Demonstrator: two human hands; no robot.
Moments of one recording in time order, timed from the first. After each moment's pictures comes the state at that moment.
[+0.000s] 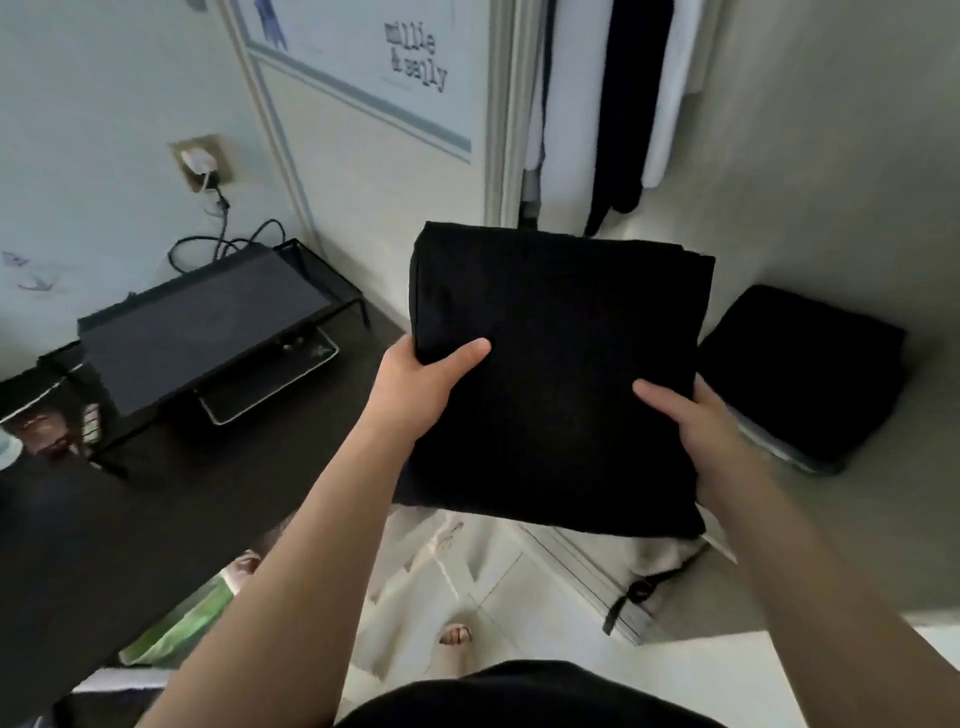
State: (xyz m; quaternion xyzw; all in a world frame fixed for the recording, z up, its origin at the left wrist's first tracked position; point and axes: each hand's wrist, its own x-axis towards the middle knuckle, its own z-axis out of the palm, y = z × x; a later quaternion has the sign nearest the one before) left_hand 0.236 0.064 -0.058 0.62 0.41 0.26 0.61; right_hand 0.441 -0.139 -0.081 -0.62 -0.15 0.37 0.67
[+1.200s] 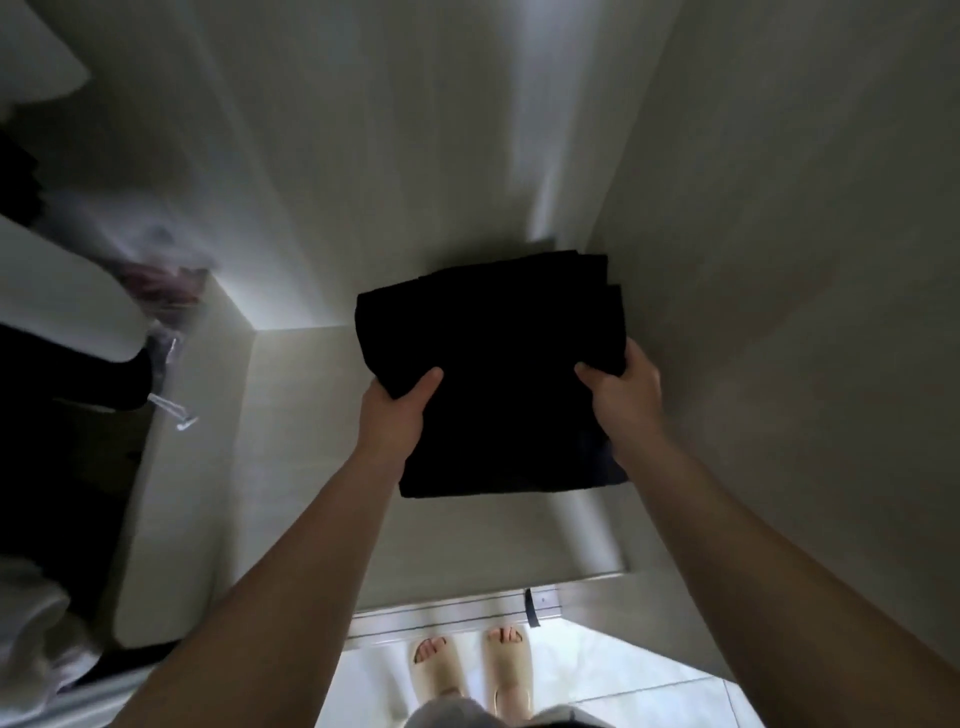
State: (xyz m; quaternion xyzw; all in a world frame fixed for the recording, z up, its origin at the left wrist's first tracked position) left_hand 0.734 0.030 -0.199 0.66 0.24 -0.05 0.71; right_hand 0.753 -0.211 -0.172 -0.77 0.21 -0.05 0.60
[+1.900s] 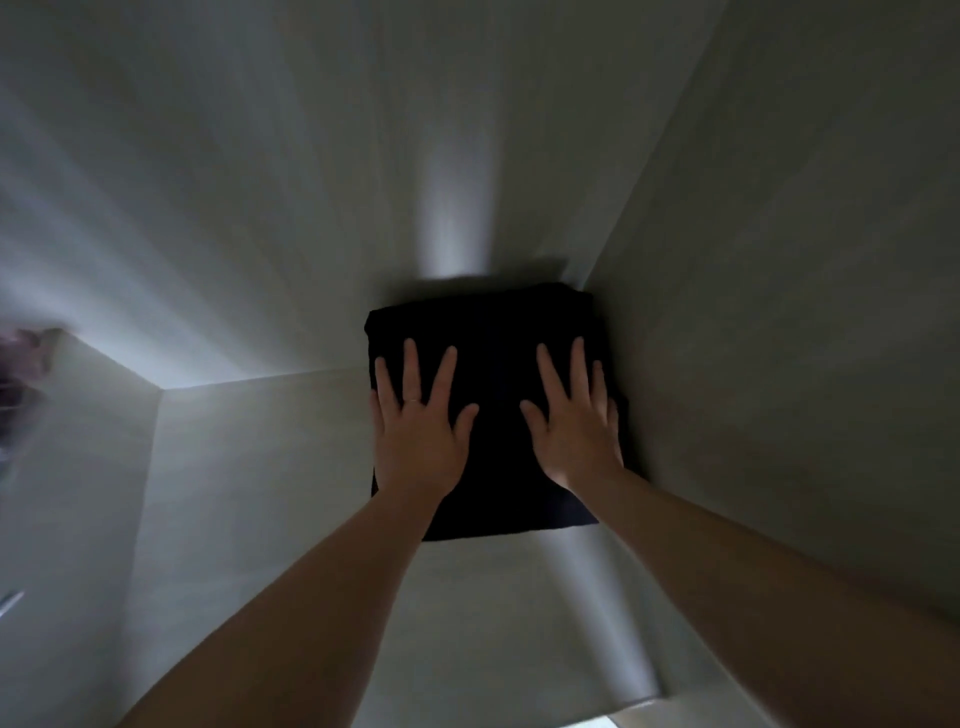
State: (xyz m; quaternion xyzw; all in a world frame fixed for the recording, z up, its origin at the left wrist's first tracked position) left_hand 0.876 -0.016 -0.316 0.99 0.00 -0.01 0.17; right_hand 0.877 -0.205 -0.300 -0.98 0.05 0.09 0.15
